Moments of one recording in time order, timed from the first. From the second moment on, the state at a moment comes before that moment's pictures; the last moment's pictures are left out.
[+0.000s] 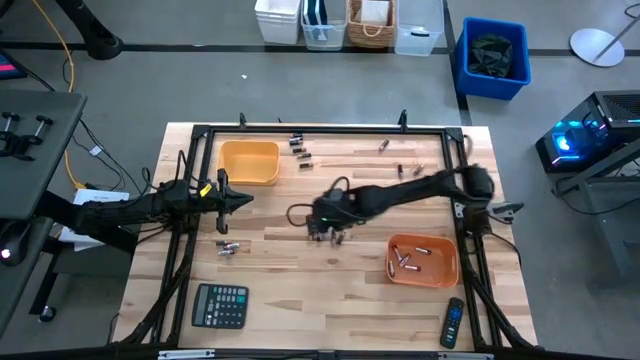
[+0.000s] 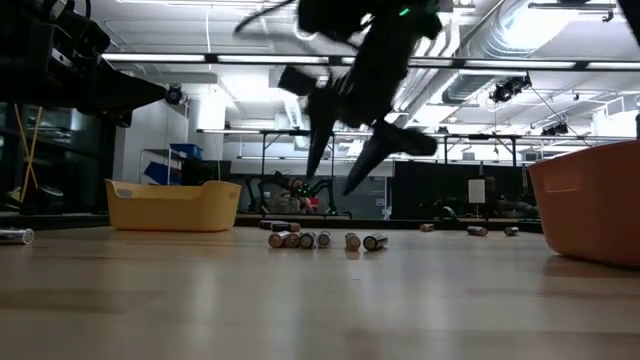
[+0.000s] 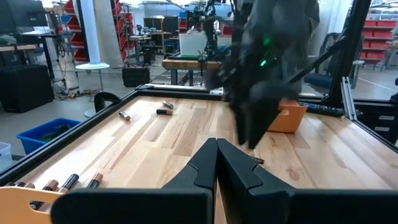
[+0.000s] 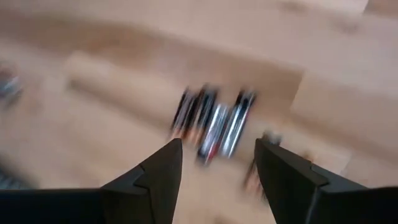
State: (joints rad) left arm 0.10 0.03 0.02 0.00 -0.04 -0.01; right arm 0.06 1.99 1.50 -0.66 0.09 1.35
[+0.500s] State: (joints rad) left arm 0.10 0.03 0.02 0.00 -0.04 -0.01; right arm 0.02 2.26 1.80 -0.96 0.12 1.38
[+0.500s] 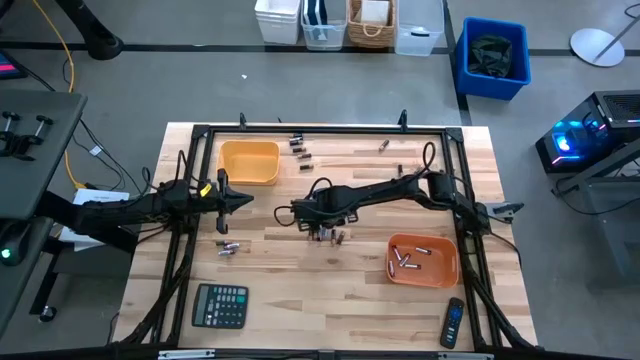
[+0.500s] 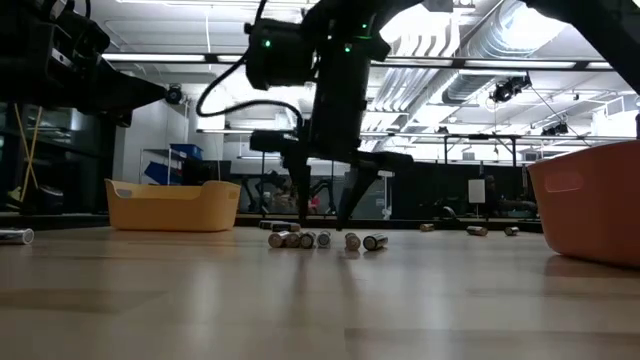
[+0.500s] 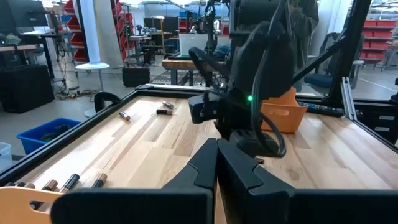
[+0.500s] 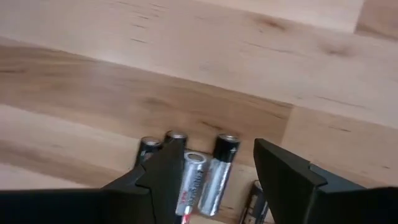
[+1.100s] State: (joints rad) left arm 0.10 0.03 0.02 0.00 -0.04 -0.01; right arm 0.03 2.30 1.79 -0.98 0.09 1.47
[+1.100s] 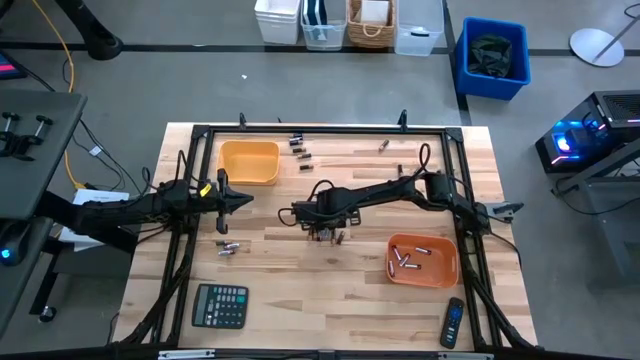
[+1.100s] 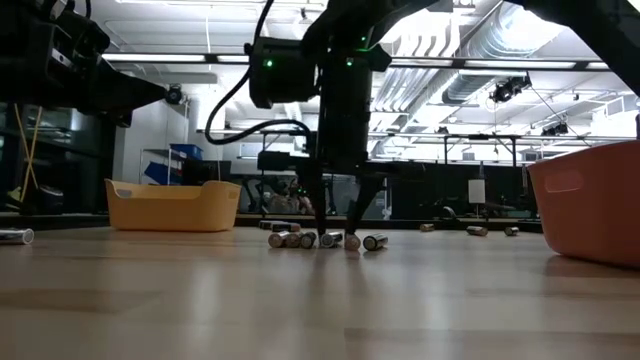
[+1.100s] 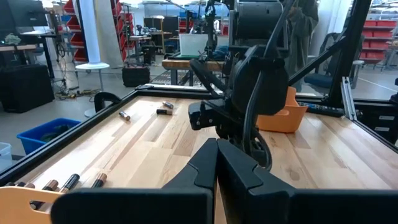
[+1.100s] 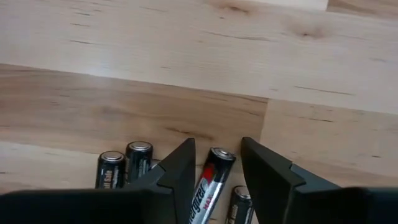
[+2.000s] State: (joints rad) left arm 0.10 0.03 0.02 0.00 -0.04 -0.01; right arm 0.01 2.25 1.78 -0.98 0.19 1.37
